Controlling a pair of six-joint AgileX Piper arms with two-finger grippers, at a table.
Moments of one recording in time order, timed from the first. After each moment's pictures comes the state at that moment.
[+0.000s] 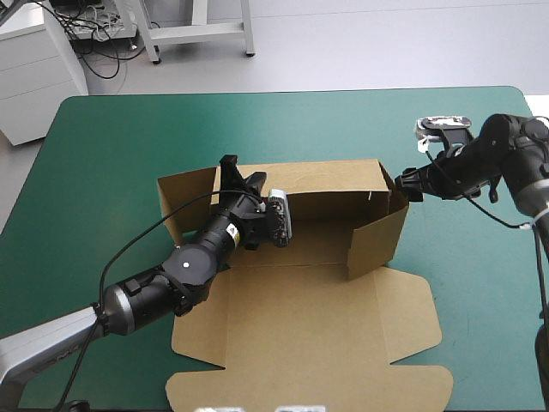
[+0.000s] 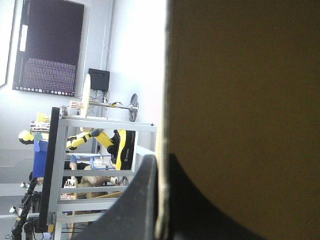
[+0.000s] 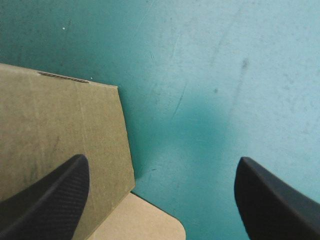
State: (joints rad) left arm -0.90 1.39 -0.94 1.65 0.45 -0.56; right arm 0.05 1.55 -1.45 0.23 1.16 -0.21
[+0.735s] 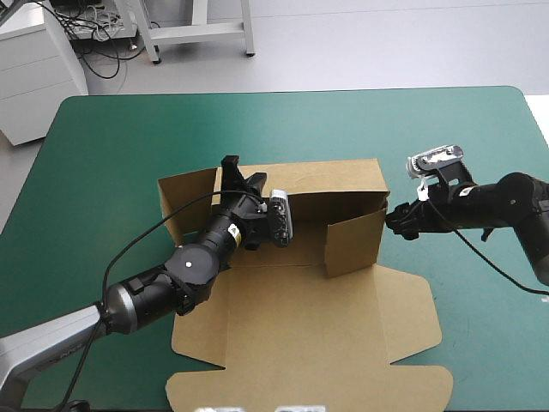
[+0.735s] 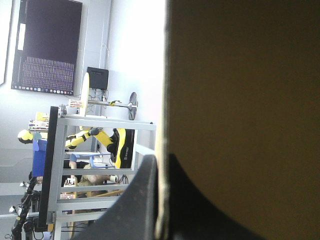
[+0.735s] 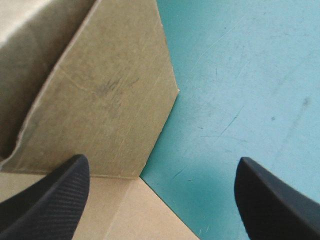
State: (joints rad) left arm -0.90 1.41 -0.94 1.65 0.45 -0.56; right arm 0.05 1.29 -1.09 0.47 0.90 -0.61
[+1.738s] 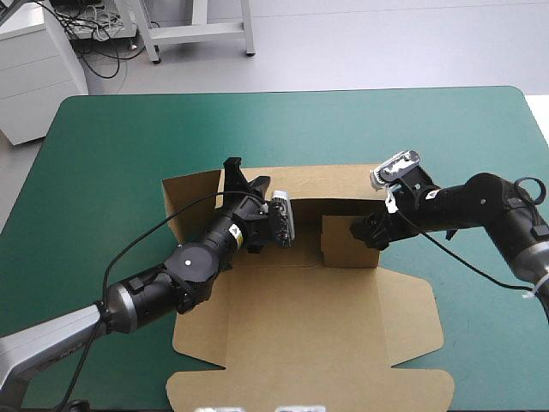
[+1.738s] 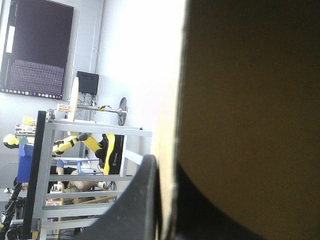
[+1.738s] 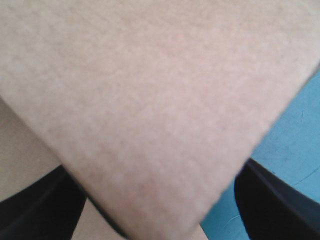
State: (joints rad) left arm -0.90 1.41 -0.94 1.60 0.41 -0.54; right arm 0.19 1.33 -1.09 0.57 0.89 -0.76
